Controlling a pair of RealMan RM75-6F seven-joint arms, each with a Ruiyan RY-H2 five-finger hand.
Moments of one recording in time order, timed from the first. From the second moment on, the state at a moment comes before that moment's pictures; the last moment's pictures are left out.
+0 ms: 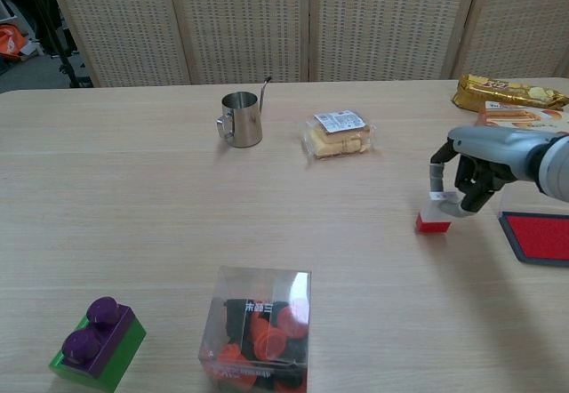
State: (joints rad) left arm -0.28 -0.99 -0.18 -1.71 1.30 1.28 -0.22; right arm 0.75 -1.50 0.16 -1.64 -0.64 1.05 -0.58
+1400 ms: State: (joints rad) left arm -0.28 -0.99 -0.17 -1.71 1.32 1.28 -0.23; right arm 0.74 -1.48 0.15 -1.70 -0.66 1.07 -0.56
